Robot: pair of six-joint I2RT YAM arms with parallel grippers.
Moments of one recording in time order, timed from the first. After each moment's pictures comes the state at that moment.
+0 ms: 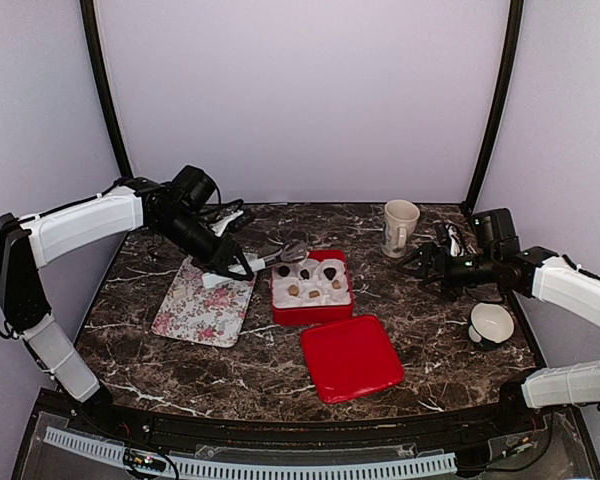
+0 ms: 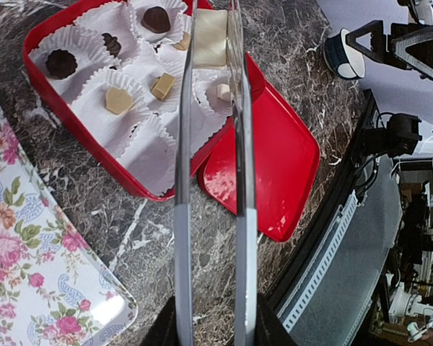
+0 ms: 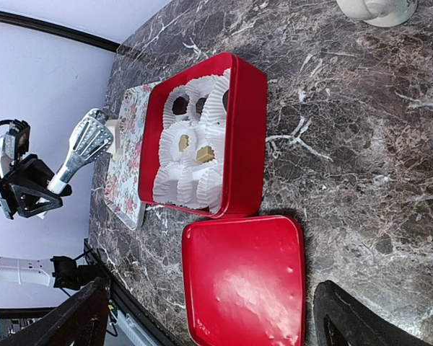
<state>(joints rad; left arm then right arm) -0.54 1.62 1.38 -0.88 0.61 -0.12 0.34 1.09 0.72 -0.34 -0.56 0.65</state>
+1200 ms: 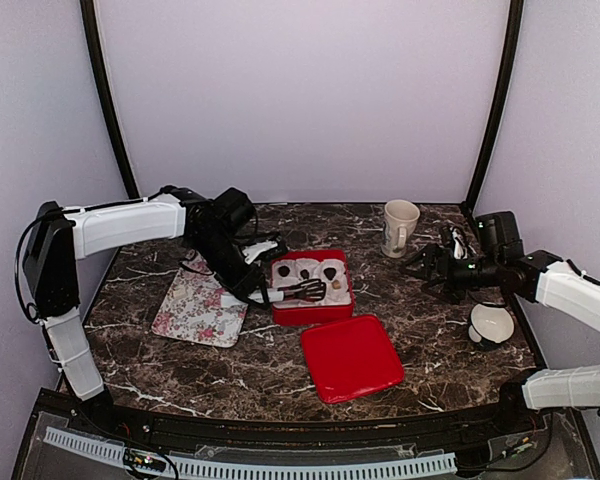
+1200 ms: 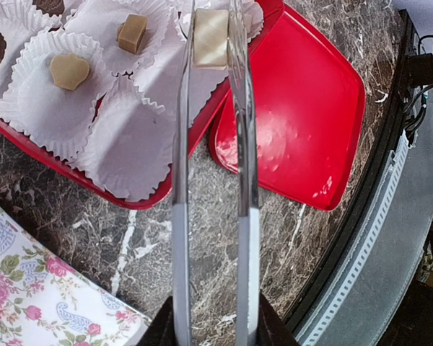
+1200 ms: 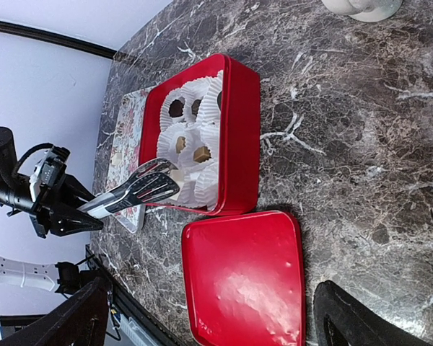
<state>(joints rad) -0.68 1.82 1.48 -0.97 0.49 0.07 0.34 1.05 0.69 -0.35 -0.54 0.68</state>
